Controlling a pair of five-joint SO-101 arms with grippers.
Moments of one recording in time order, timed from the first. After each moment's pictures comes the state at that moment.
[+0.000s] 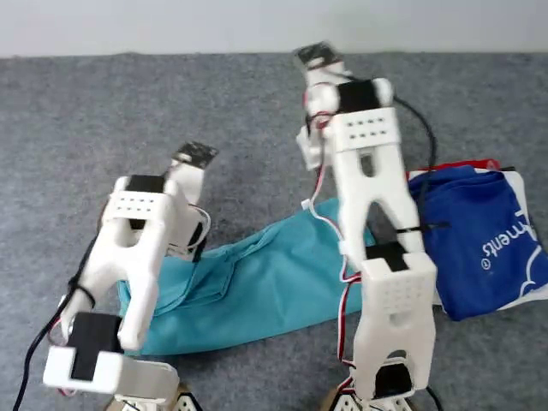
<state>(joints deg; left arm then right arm) 1.7 0.4 28.3 75.6 -11.5 -12.7 33.3 -50.9 100.5 7.7</state>
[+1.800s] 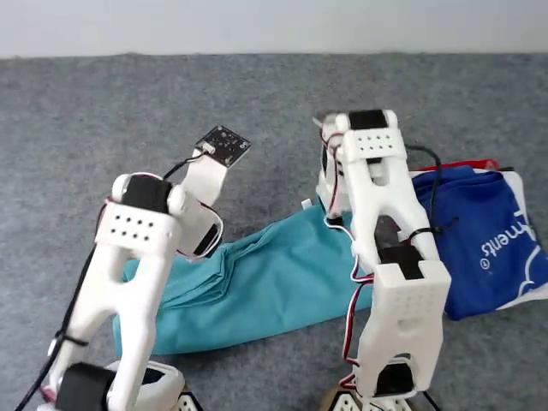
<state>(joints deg) 9.6 -19.0 22.2 90.5 -14.8 -8.4 29.6 -18.5 96.0 10.9</state>
